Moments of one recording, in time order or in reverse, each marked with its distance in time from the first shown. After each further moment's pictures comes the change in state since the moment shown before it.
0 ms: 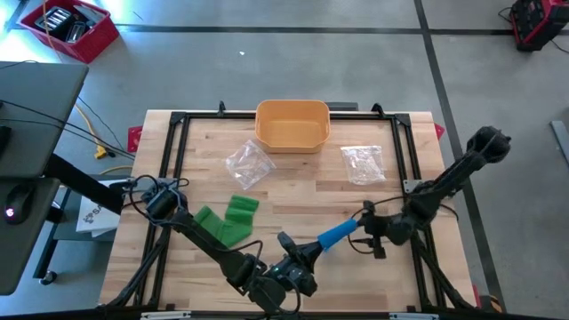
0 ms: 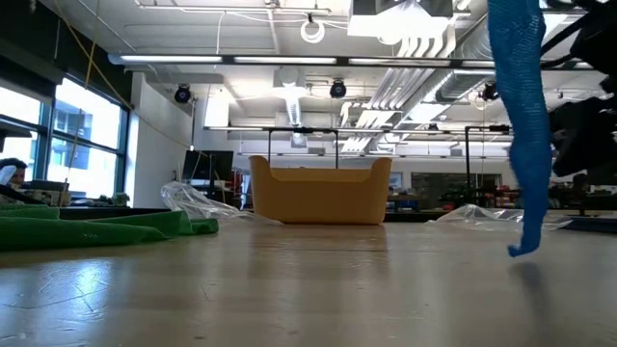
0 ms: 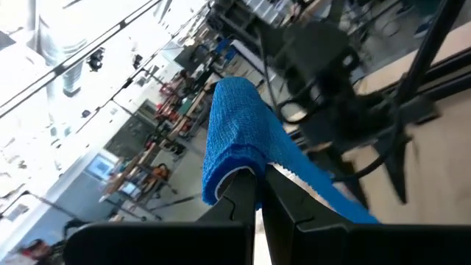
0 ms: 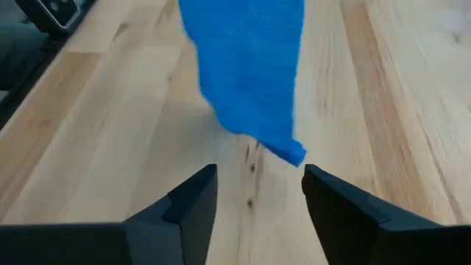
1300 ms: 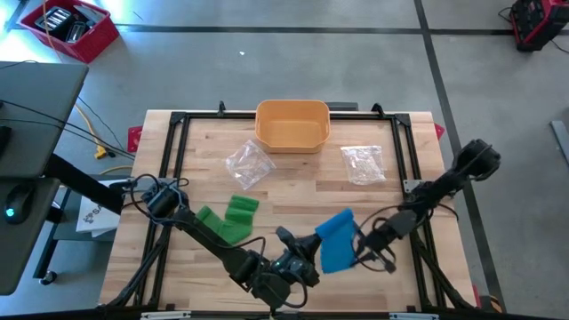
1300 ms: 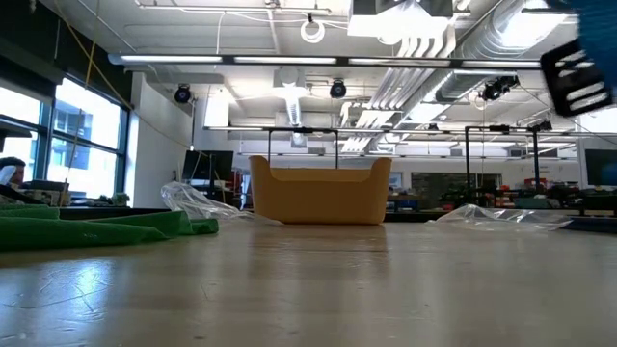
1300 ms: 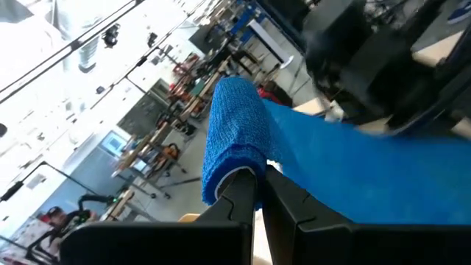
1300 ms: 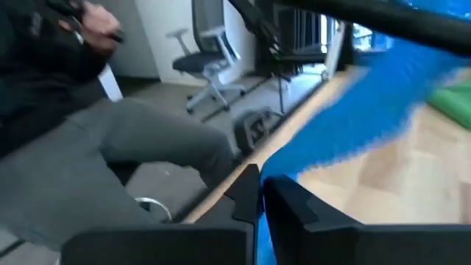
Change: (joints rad) left arm 0.022 -0.002 0.001 -0.046 -0.070 -0.073; right arm -0.021 0.335 -0.090 1.011 -0.412 -0.245
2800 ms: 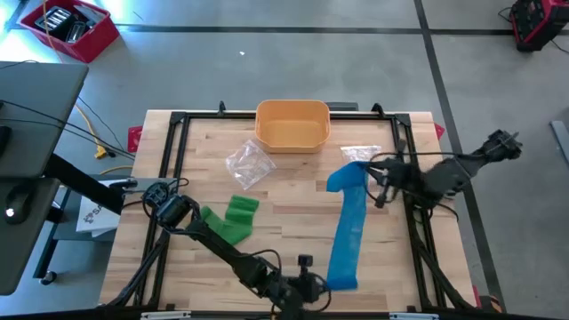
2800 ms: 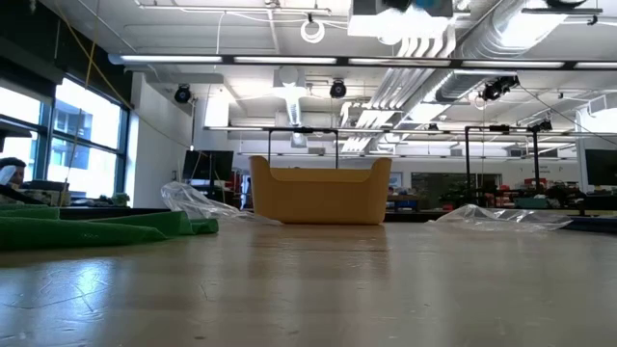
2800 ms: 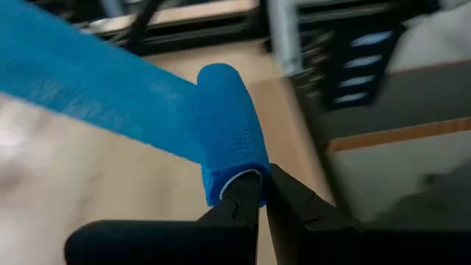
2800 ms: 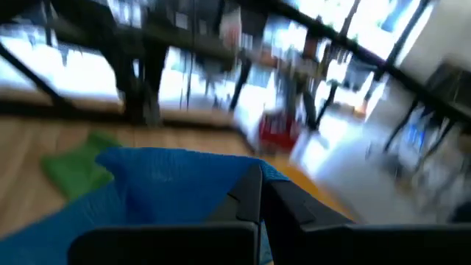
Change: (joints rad) left arm -0.007 0.127 -0.048 -0.215 0.876 -0.820; right arm -0.225 -0.651 0.626 -1.385 0.875 -0.292
